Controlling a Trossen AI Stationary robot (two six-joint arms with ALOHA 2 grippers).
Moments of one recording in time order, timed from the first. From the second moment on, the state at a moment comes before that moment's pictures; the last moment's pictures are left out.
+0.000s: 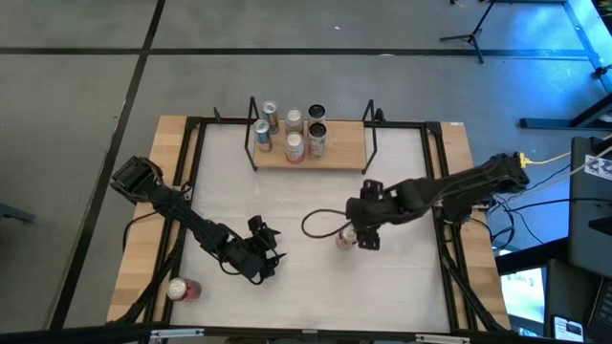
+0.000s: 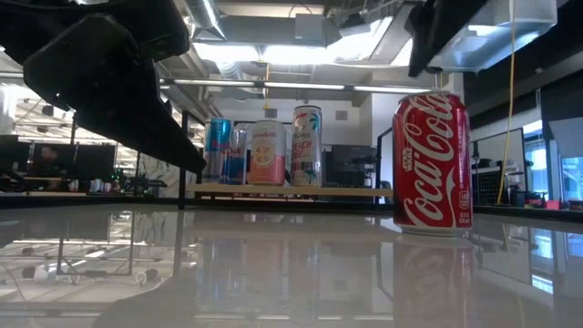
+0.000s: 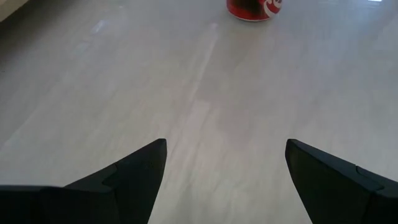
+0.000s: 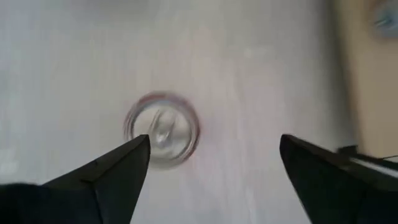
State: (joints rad) left arm -0.57 1.67 0.76 0.02 -0.69 -0.65; right arm 0.31 1.54 1.41 -1.10 0.19 0.34
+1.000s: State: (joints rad) left arm -0.57 1.67 0.76 0.02 -0.71 -0.64; right arm 0.41 1.60 1.35 -0.93 0.23 0.54
